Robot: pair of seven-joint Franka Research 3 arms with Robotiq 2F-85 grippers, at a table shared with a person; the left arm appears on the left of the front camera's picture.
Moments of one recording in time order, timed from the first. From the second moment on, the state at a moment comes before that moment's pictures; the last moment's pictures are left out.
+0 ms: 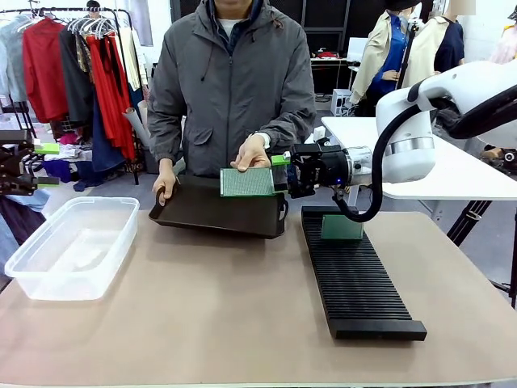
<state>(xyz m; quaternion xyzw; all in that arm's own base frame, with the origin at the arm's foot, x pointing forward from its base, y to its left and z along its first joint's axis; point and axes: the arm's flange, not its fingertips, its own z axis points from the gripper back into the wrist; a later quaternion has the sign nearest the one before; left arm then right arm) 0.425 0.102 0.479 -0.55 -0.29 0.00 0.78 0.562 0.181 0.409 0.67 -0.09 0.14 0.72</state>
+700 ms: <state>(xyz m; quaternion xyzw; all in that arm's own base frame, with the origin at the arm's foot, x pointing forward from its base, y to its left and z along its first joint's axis) 0.425 0.102 0.479 -0.55 -0.29 0.00 0.78 0.561 0.200 0.400 0.68 -0.09 0.14 0.71</state>
